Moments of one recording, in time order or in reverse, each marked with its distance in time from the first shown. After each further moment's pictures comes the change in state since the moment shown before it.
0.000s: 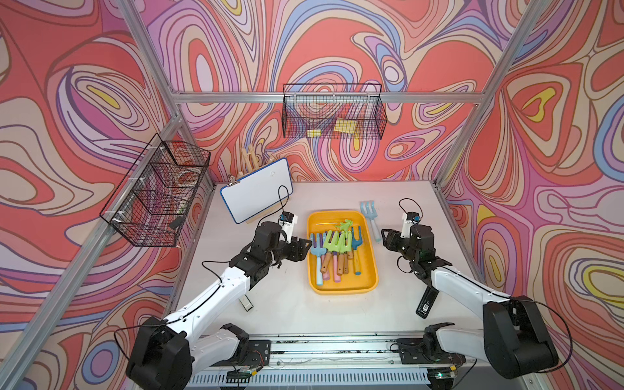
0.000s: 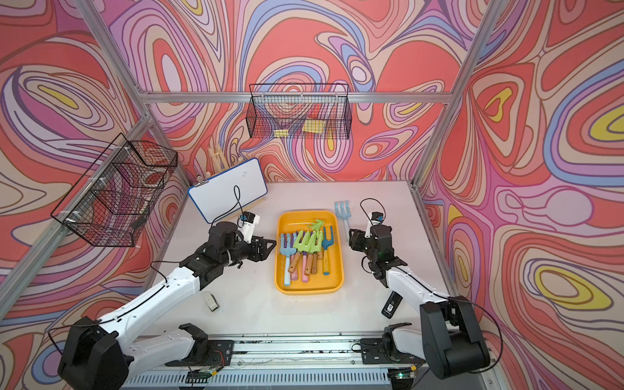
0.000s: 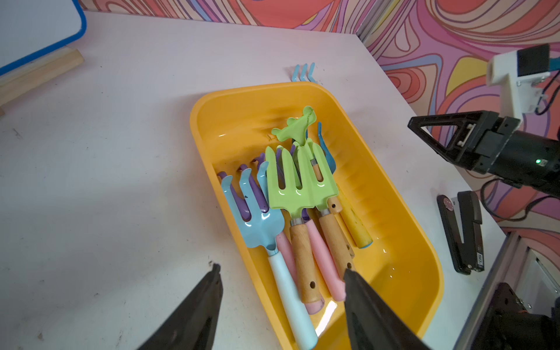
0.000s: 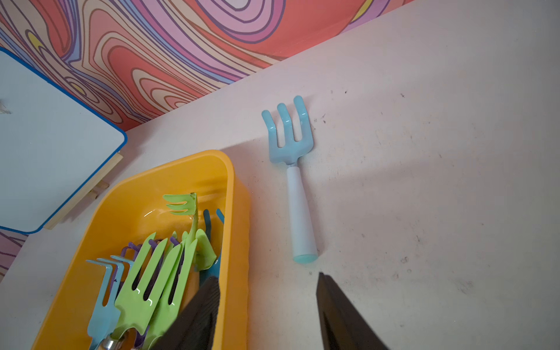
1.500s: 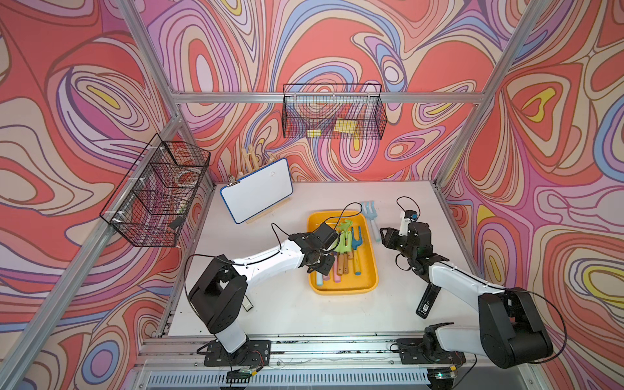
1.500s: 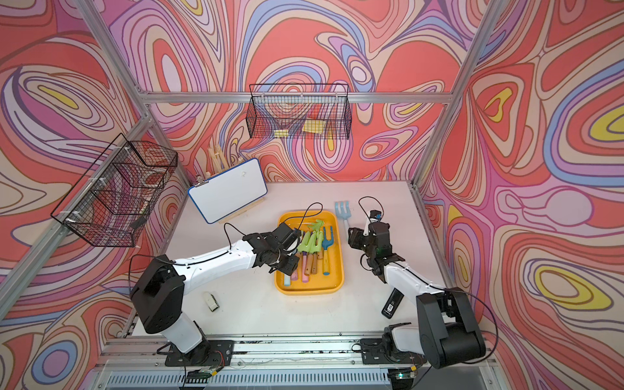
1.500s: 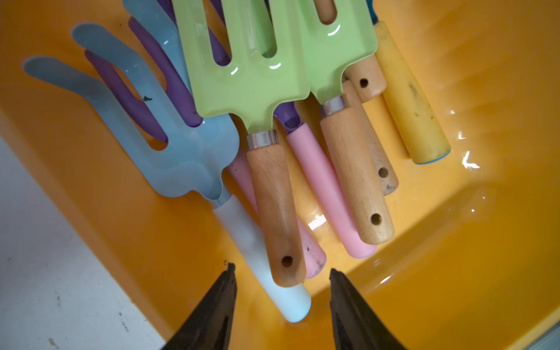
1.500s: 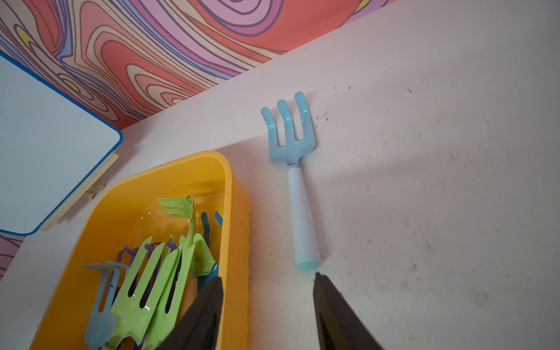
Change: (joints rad) left arm -0.313 0.529 0.406 -0.463 -0.257 0.008; right arm 0.000 0.058 0.038 0.000 -0.008 0.005
